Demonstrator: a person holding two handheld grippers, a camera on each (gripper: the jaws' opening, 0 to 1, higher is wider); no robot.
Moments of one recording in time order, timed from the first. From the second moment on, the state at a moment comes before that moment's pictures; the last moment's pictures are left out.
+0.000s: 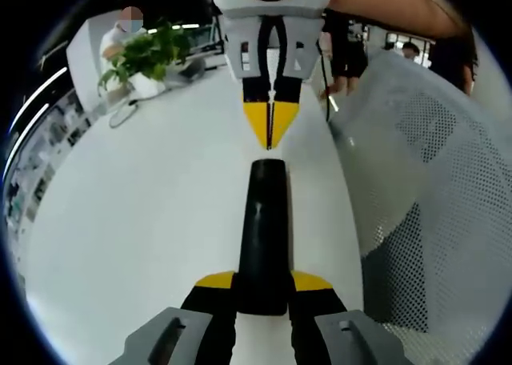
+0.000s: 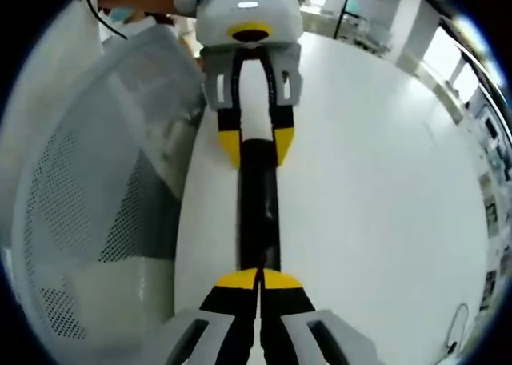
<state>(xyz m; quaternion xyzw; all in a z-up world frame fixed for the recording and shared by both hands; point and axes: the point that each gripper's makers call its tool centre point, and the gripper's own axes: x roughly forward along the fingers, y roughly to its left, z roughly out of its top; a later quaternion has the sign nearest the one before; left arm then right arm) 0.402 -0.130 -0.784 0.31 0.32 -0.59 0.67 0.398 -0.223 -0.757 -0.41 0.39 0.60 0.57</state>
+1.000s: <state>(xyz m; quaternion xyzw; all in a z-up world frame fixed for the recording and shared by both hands) 0.402 -0.129 -0.784 0.31 0.33 -0.59 0.67 0.397 -0.225 -0.773 -0.45 0.40 0.61 0.51</state>
